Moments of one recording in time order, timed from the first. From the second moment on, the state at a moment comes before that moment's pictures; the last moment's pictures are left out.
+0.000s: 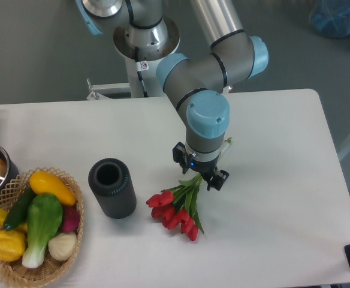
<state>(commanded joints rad) 2.46 -1.95 -1.64 -1.08 1.56 1.10</state>
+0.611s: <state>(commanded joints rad) 2.45 -1.94 -1.62 -1.00 1.56 1.11</state>
